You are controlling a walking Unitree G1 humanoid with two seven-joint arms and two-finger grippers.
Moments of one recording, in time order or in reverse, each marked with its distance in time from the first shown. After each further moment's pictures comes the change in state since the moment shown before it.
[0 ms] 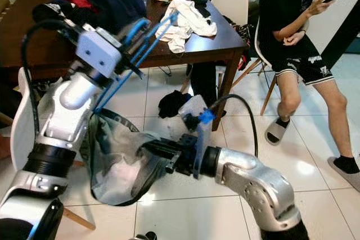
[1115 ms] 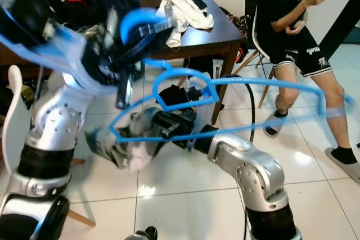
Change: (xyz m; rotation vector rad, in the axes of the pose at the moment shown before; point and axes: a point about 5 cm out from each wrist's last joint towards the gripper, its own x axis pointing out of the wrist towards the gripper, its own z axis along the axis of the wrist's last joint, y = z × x) left arm 0.019 -0.029 0.096 -0.927 -0.593 -0.694; right arm 0.006 0.024 0.054 0.034 -0.303 0.126
